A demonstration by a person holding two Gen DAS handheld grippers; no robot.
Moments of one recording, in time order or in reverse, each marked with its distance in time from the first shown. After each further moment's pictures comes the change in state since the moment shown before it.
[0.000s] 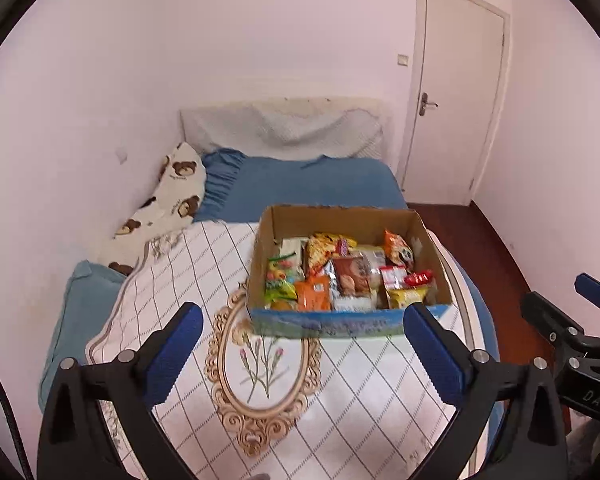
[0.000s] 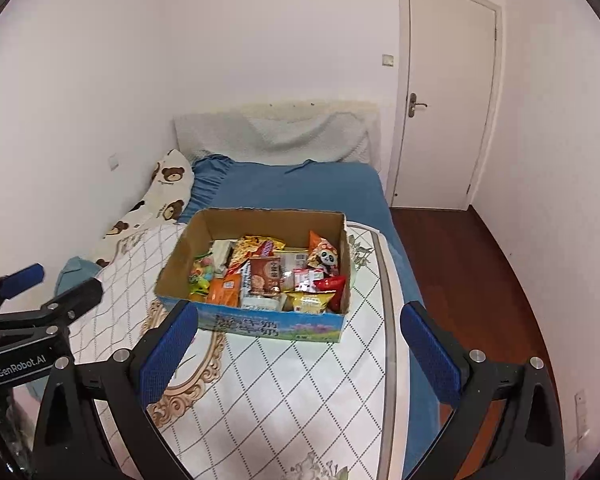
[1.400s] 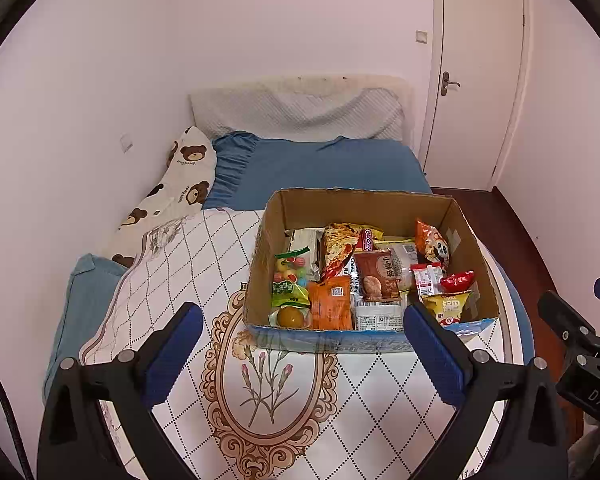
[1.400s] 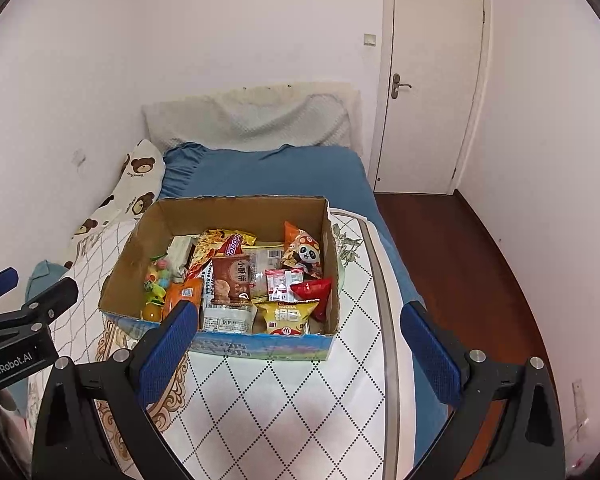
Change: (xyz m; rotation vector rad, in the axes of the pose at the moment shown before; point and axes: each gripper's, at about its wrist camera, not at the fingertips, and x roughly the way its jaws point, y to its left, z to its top) left arm 0.090 -0.003 0.007 -0.003 0.077 0.069; right arm 0.097 -0.009 0.004 0.031 0.049 -0.065
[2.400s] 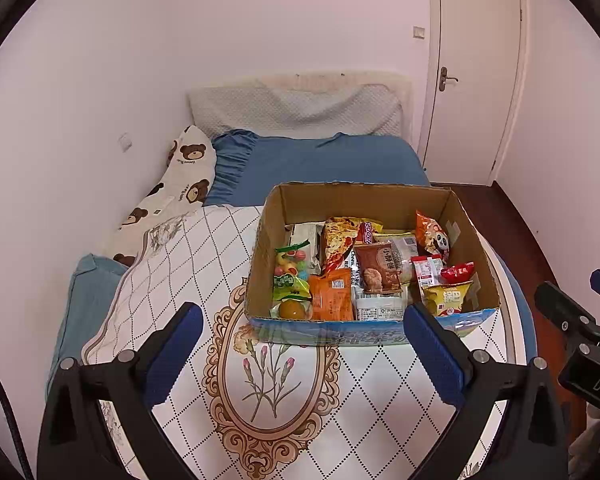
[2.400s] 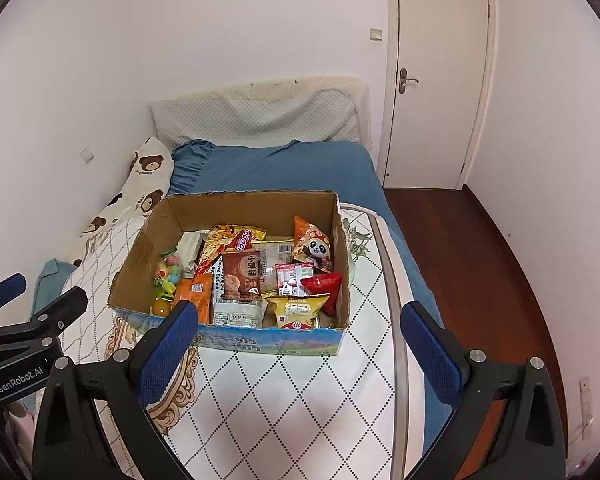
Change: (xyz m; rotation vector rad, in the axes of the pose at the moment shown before) left arm -0.002 0.001 -0.007 0.016 0.012 0.000; right arm -0.001 -0.002 0.001 0.002 0.019 0.041
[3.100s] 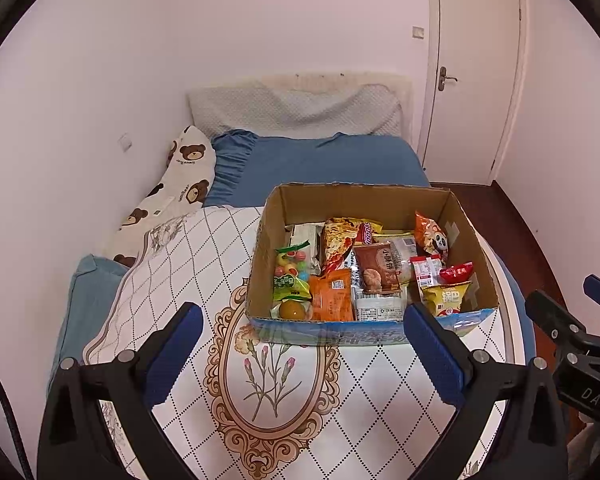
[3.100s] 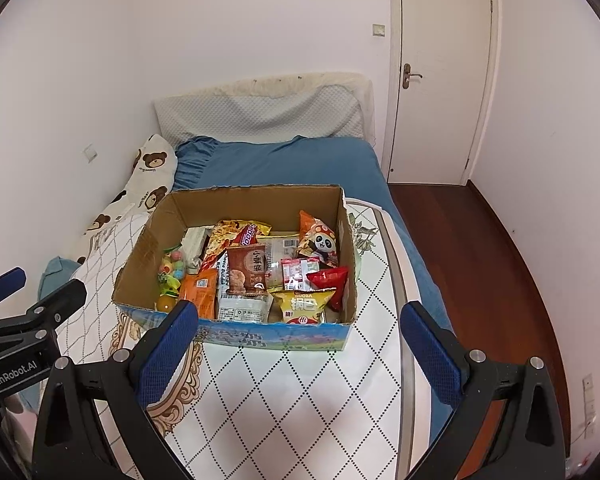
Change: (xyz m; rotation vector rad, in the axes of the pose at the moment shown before) left arm -0.004 -0.001 0.001 0.001 0.005 0.004; right arm 0.002 0.002 -0.003 0.003 0.015 0.016
